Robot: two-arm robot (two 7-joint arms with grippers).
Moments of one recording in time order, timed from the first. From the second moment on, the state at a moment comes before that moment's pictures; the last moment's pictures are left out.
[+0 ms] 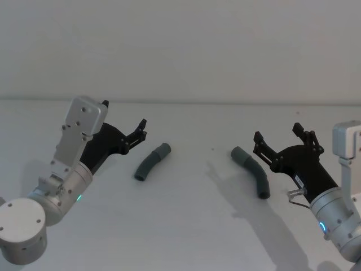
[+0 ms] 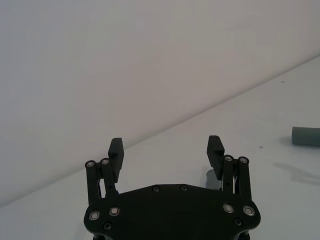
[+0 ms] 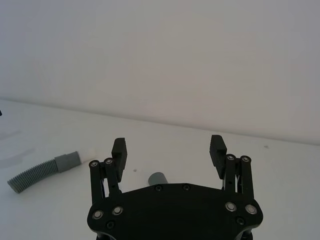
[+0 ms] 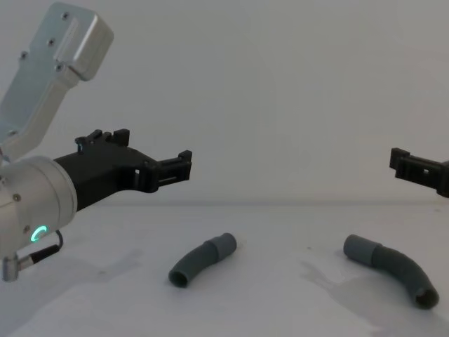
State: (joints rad) left arm -0.24 0.38 0.45 -1.63 -0.20 0.01 -0.01; right arm -0.01 0.34 -0.23 -1.77 0.29 0.03 0.07
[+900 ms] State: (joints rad) left arm -0.24 0.38 0.45 -1.63 -0.20 0.01 -0.01; right arm -0.01 0.34 -0.23 -1.77 0.29 0.03 0.07
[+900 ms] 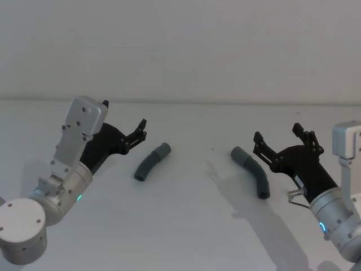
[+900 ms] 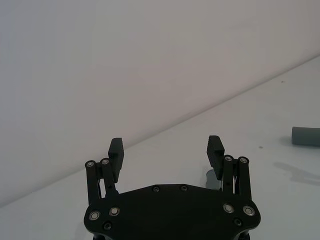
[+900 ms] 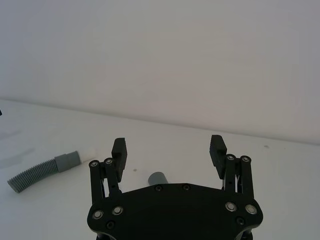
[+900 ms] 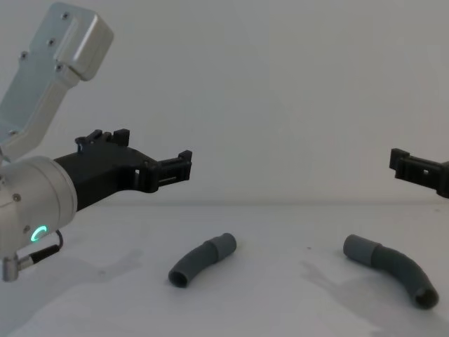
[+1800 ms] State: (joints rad) left arm -0.24 0.38 0.45 -1.63 -0.20 0.01 -0.01; right arm -0.01 0.34 -0.23 -1.77 0.29 0.03 0.07
